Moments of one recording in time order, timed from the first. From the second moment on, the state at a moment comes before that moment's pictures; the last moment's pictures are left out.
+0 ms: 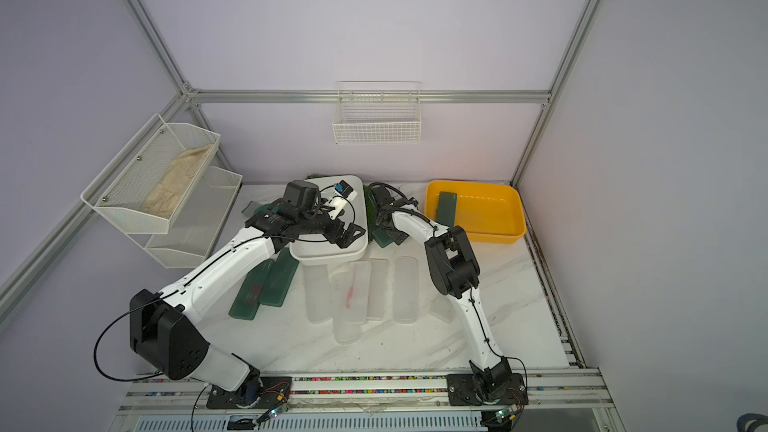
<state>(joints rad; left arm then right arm) -0.47 1.53 1.40 -0.54 0.32 0.17 0.51 2.36 1.97 -0.72 0.28 1.29</state>
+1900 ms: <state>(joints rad) -0.46 1.49 1.36 -0.51 0.37 0.08 0.49 2.37 1.97 -0.74 0.26 0.61</state>
